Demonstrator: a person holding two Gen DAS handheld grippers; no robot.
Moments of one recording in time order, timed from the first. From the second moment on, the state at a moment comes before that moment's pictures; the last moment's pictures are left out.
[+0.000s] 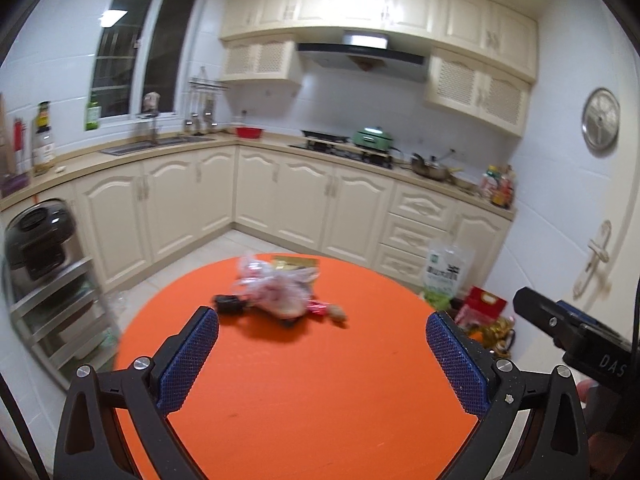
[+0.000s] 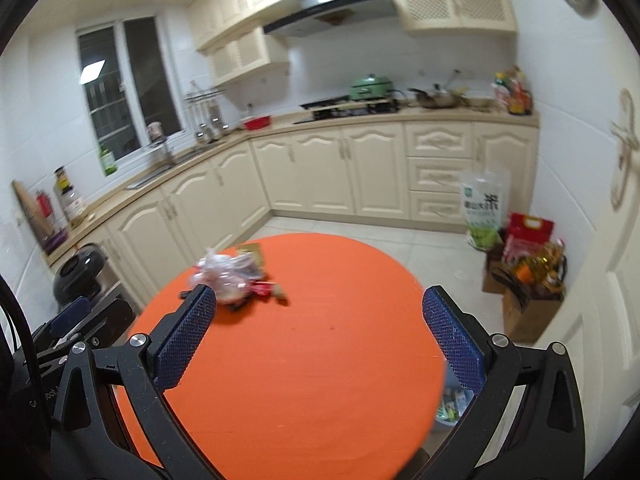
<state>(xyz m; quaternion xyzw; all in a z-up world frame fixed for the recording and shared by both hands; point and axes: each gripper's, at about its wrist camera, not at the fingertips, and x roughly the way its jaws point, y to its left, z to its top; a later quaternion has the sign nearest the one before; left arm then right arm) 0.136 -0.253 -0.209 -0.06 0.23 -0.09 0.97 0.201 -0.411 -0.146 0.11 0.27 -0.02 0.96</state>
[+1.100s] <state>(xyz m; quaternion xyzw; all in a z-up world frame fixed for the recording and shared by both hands) 0.253 -0.199 -0.231 -0.08 0.33 -0.01 0.94 0.317 -0.355 -0.222 0.06 0.37 0.03 0.93</state>
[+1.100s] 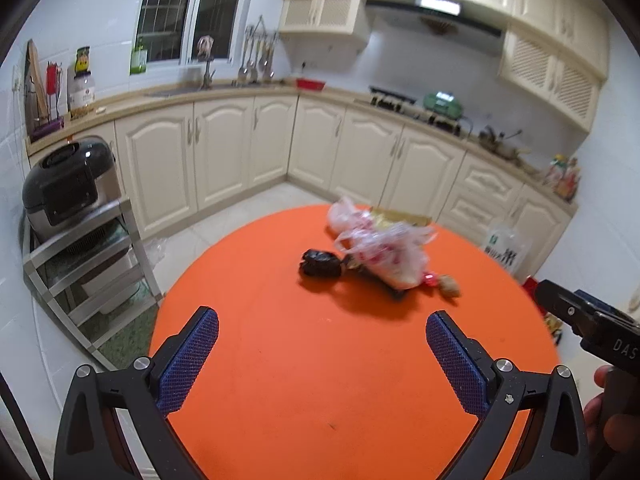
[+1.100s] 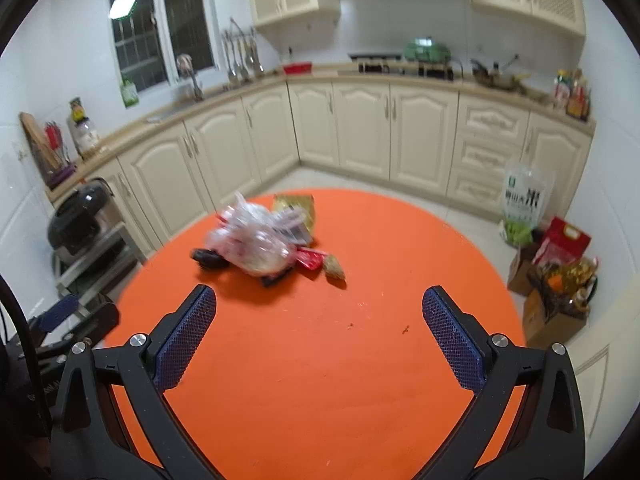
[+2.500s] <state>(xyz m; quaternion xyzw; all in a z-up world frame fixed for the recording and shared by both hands) 0.524 -0.142 -0.289 -0.11 0.40 0.00 0.91 0.445 -0.306 -0.295 0.09 0.43 0.19 0.88</state>
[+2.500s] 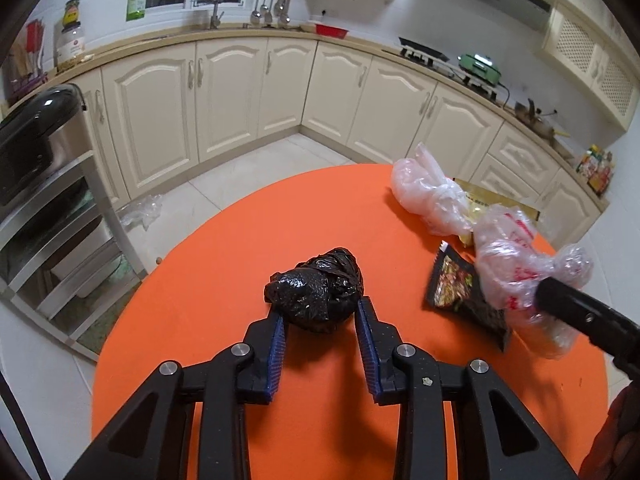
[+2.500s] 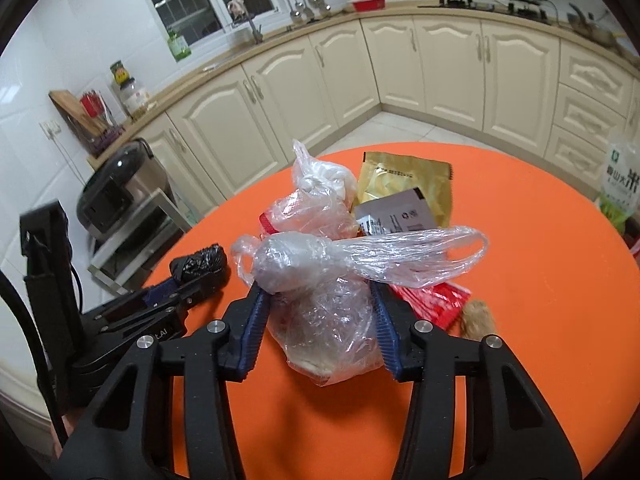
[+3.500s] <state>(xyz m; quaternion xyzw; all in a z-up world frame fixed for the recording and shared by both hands) 0.241 -0.307 -0.207 -0.02 0.29 -0.12 0.95 0.235 -0.449 -0.200 0.17 0.30 0.11 0.93</state>
